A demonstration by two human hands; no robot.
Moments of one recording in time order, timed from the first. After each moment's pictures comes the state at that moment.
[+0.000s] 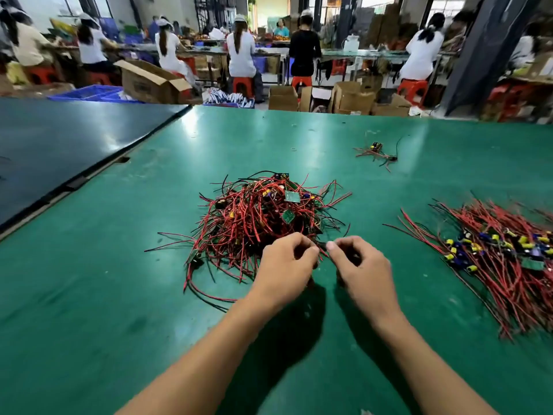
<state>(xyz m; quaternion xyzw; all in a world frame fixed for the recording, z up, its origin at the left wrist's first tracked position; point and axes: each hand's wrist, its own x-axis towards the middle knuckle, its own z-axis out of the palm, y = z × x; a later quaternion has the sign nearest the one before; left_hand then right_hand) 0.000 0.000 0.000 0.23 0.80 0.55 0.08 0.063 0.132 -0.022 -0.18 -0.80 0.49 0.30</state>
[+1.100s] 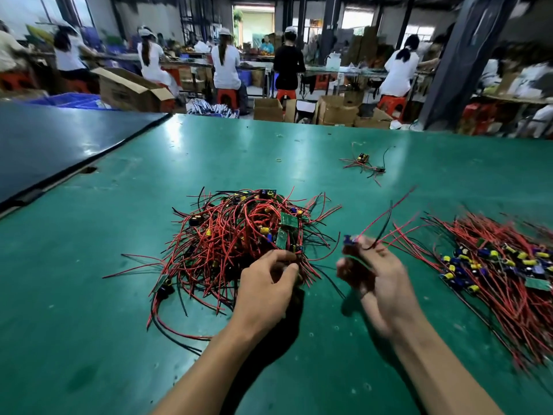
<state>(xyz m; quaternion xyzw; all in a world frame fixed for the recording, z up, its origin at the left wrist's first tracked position) -0.034 0.011 -0.038 0.22 0.77 0.60 0.05 0.041 0.169 -0.016 -0.17 -0.47 0.83 0.25</state>
